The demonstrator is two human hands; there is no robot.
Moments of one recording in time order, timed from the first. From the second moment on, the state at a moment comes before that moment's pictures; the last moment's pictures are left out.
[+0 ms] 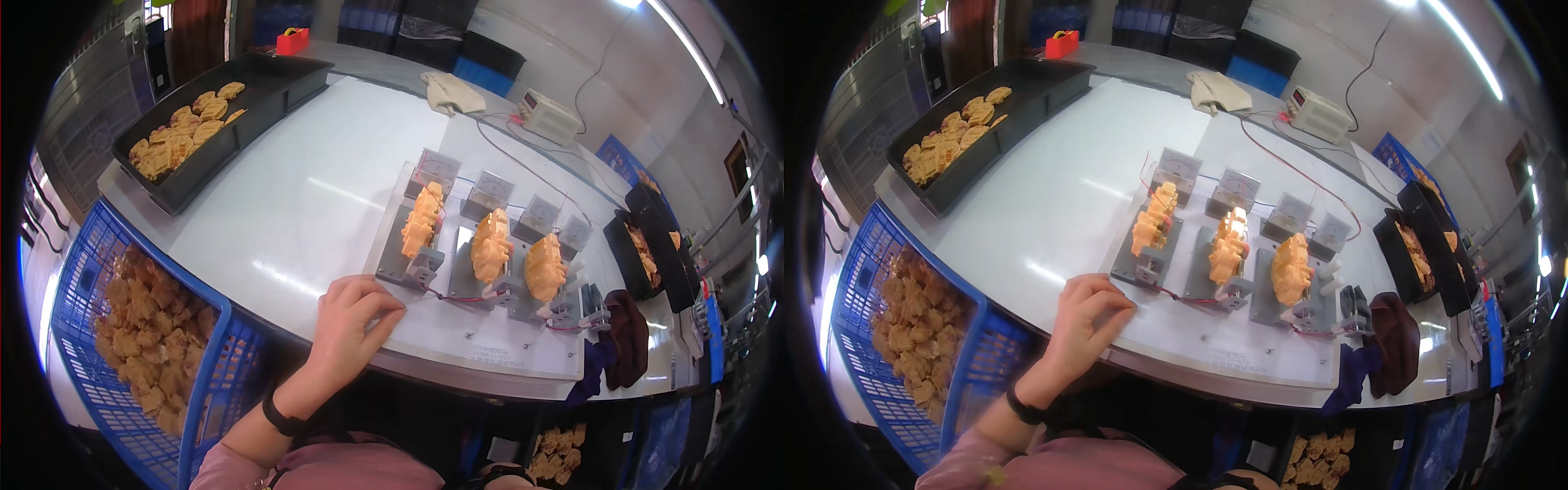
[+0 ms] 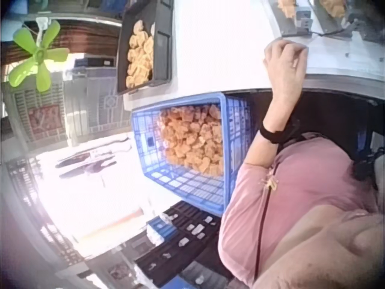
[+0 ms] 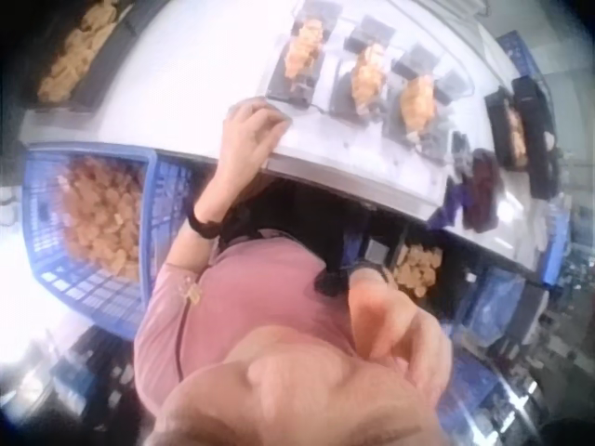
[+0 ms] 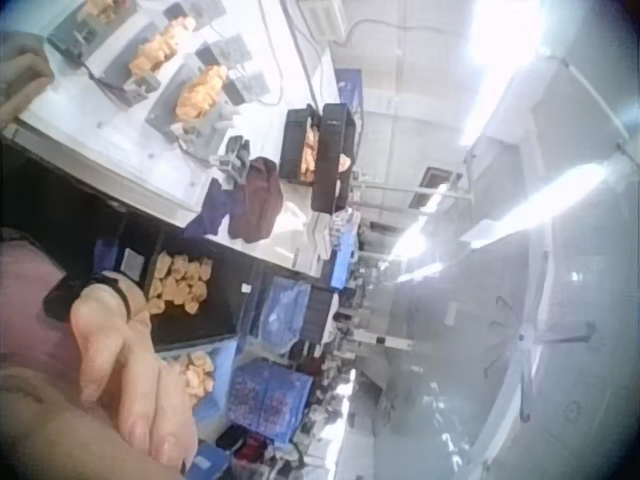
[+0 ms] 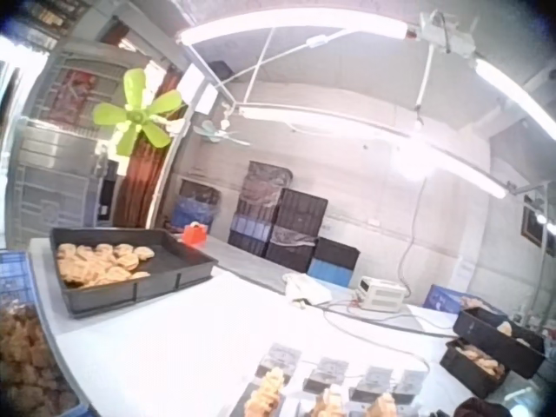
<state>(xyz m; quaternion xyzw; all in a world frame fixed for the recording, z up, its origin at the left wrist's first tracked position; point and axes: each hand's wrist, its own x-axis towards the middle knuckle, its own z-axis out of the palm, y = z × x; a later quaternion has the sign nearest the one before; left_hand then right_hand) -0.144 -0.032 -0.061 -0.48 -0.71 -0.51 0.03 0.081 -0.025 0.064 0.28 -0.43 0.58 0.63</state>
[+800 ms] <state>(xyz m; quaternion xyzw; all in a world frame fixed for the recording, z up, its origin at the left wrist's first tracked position) -0.146 -0.034 -0.058 -0.50 -0.71 -0.50 0.00 -0.016 0.059 -0.034 -0.18 -0.75 0.44 0.46</state>
